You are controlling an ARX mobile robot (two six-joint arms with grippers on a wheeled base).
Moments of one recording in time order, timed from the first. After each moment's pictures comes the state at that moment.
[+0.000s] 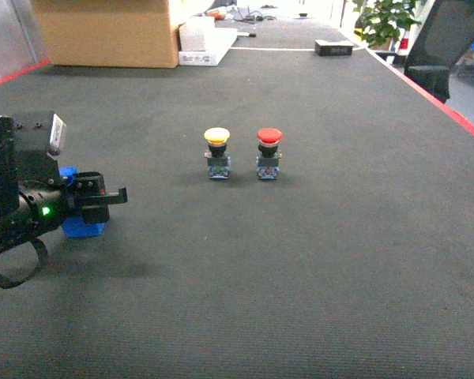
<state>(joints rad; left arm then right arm) -0.09 2.14 0.88 0.85 -0.13 -0.10 0.00 0.00 0.01 0.00 0.00 0.00</state>
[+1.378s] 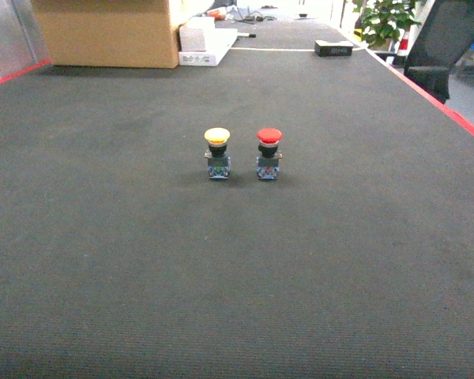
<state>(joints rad) -0.39 0.55 0.26 0.18 -0.54 -0.08 0.00 0.00 0.01 0.00 0.00 0.00</state>
